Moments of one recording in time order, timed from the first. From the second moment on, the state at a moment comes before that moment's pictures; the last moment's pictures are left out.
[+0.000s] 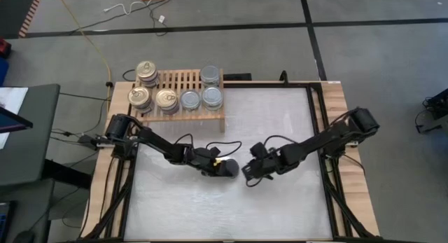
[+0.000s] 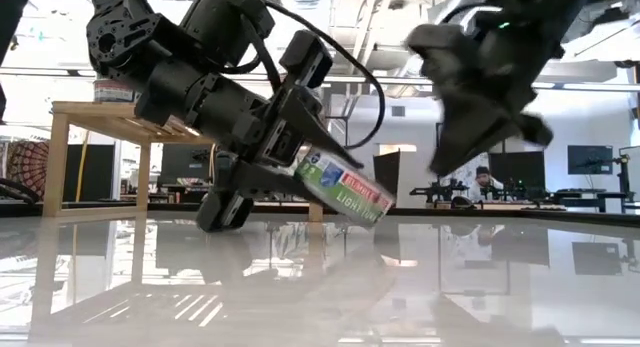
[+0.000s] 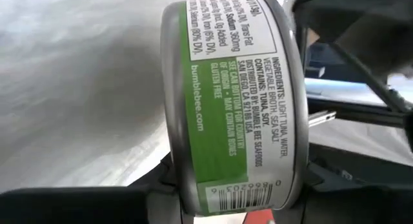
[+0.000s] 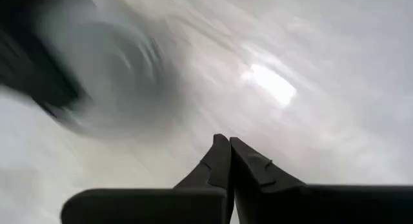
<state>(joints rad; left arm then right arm) -0.17 1.89 0.80 0.69 0.08 -1.49 0.35 1.61 0.94 -0.40 0.37 1.26</state>
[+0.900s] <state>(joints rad) -0.22 1.57 0.86 0.53 -0.60 -1.49 0.15 0.82 0.31 0.08 -0.04 0.51</state>
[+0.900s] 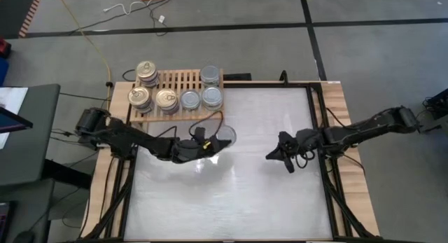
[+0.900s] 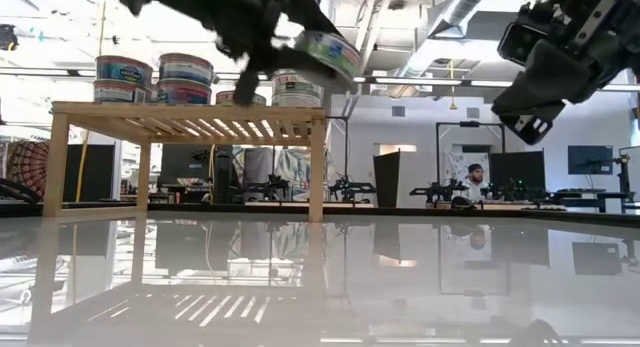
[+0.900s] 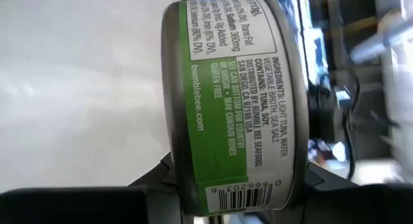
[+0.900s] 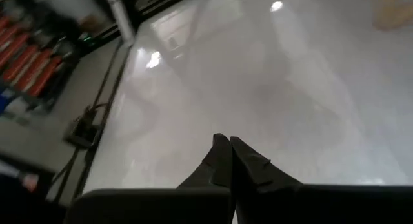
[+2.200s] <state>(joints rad) -0.25 1.47 1.06 -0.36 -1.39 -2.26 -0.02 0.84 0.31 0.11 -0.37 0.30</state>
